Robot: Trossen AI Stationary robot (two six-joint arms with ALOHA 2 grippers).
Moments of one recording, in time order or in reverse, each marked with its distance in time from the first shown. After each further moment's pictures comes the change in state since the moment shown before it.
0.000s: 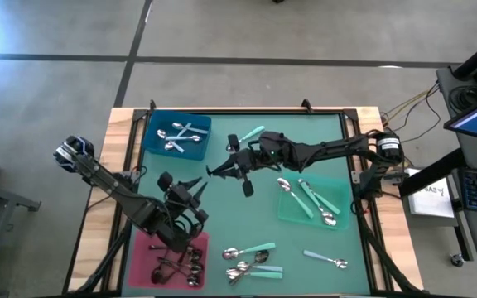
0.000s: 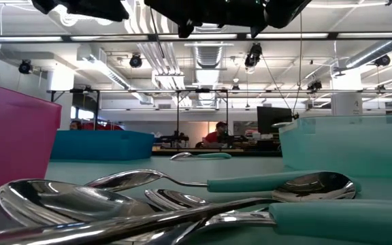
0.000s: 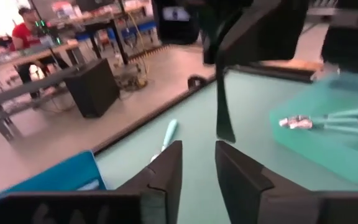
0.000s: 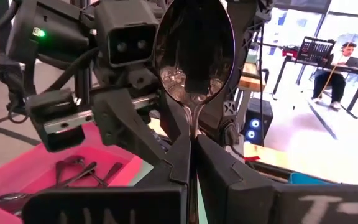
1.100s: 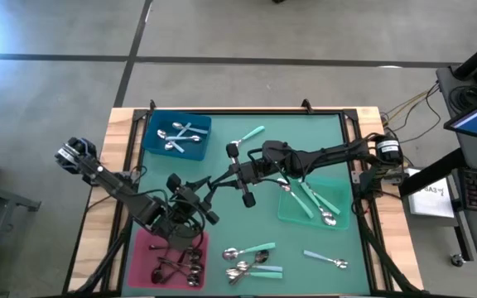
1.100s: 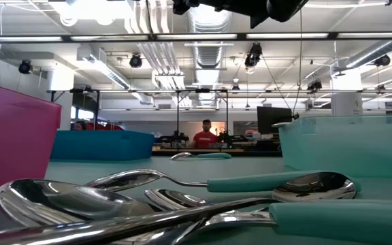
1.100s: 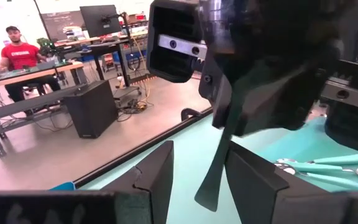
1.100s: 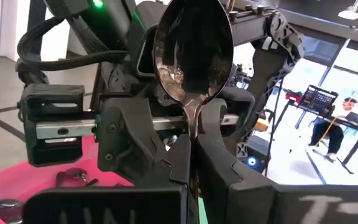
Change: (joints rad) left arm 0.031 0.025 0.000 0.537 -0.081 0.446; right arm 0.074 0.006 0.002 0.099 0.000 -0.140
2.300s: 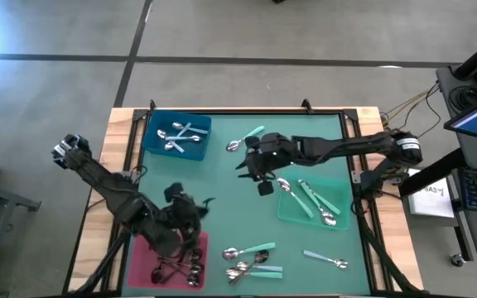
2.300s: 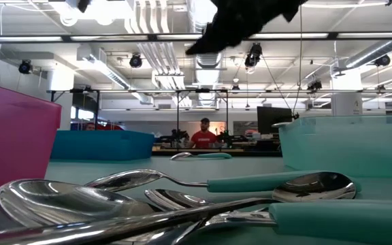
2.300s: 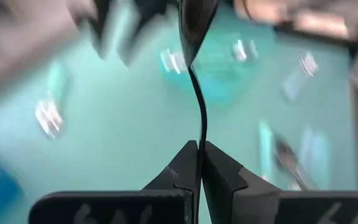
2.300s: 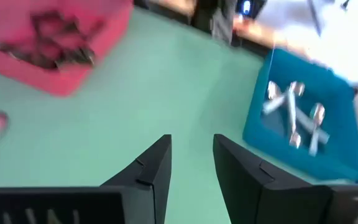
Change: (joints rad) left arm -0.066 -0.061 0.198 -0.536 0.610 -0.275; right arm -0.066 -0.180 -0.013 -0.782 0.214 -0.082
